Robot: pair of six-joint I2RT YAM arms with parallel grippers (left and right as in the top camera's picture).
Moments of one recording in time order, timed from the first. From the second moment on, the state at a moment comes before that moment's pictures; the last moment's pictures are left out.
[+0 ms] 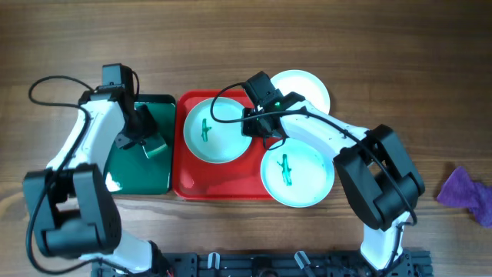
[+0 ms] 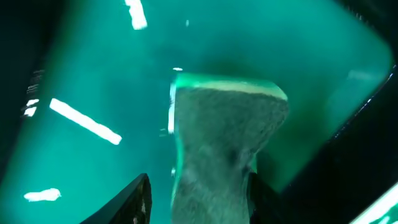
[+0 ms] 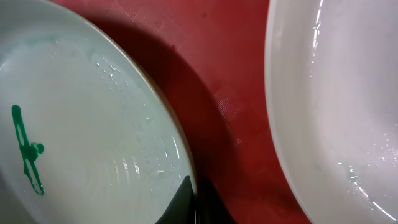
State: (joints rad) left arm 0.10 1.74 1.12 -0.83 -0.05 -0.41; right arm 0.61 2.01 1.29 -0.49 -0.13 0.66
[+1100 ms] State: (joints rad) left arm -0.17 1.69 1.27 -0.84 0.15 -0.30; right arm 0.54 2.01 1.29 -0.55 -0.26 0.60
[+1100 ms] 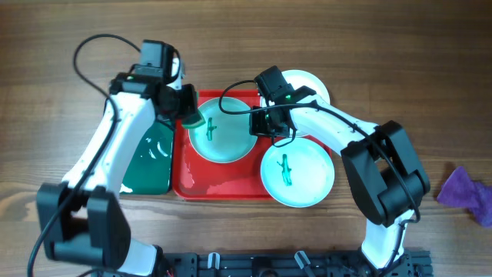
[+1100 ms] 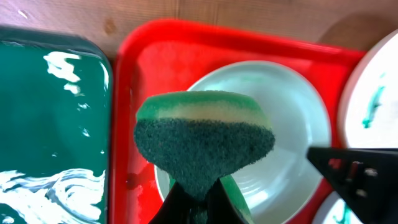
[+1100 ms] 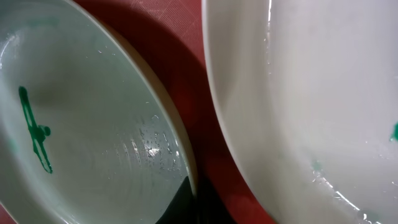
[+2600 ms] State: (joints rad) left arm -0.29 1.99 1.26 -0.62 0.42 -0.16; right arm 0.54 2.02 1.29 -0.53 -0.28 0.60
